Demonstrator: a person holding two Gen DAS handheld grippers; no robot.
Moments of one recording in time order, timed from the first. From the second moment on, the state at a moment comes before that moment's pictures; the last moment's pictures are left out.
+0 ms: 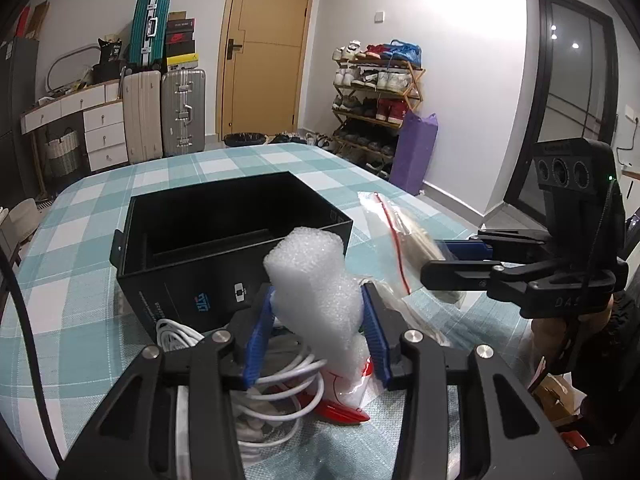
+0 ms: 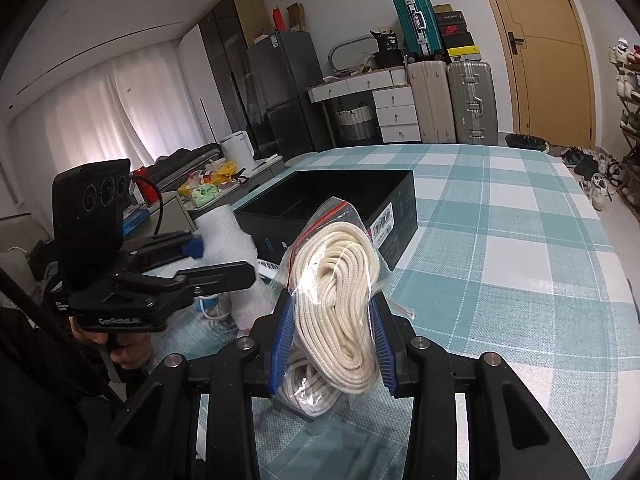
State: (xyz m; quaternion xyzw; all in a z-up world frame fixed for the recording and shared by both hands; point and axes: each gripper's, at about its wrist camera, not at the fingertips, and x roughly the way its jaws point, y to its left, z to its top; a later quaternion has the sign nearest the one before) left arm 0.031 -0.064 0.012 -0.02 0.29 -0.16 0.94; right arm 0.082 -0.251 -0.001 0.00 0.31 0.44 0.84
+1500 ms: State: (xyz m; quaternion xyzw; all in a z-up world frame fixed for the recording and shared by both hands) left arm 0.068 0.004 0.065 -0.07 0.23 -0.08 0.97; right arm 0.111 -0.193 0.057 0.04 0.28 0.42 0.86
